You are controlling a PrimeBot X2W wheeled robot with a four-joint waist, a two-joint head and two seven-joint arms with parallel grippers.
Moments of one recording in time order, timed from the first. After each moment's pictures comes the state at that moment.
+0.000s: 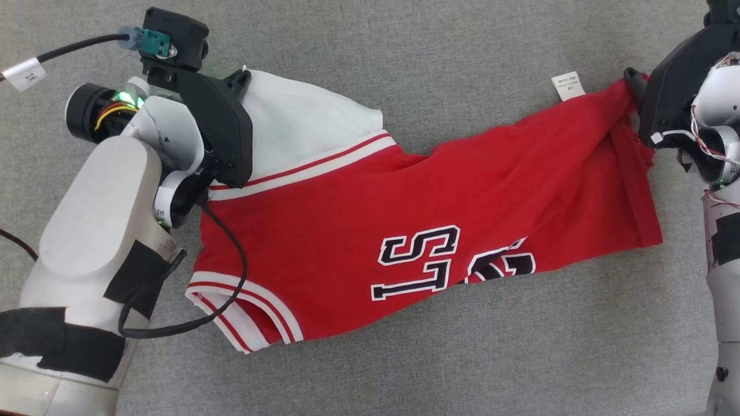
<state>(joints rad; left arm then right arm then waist) -1.03 0.27 -0.45 0.59 -0.53 -0.13 0.48 -0.95 -0.26 -0.04 0.50 0.10 0.13 0.81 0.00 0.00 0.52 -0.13</state>
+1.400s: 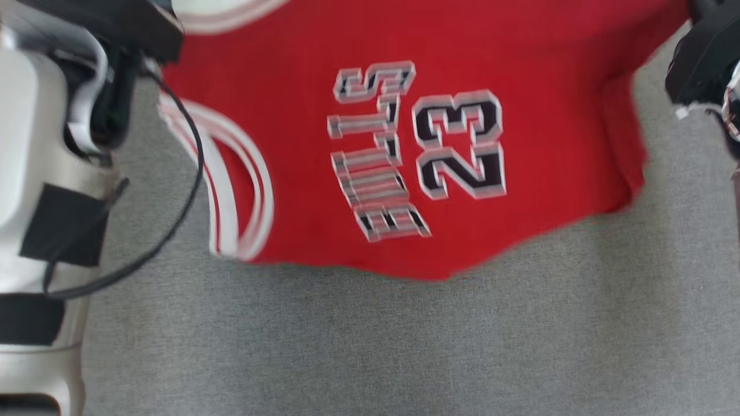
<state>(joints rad) -1.13 0.29 -0.28 0.42 -0.59 -0.11 -0.01 -0.98 -0.35 0.06 0.41 0.22 0.13 0.45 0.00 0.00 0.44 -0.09</state>
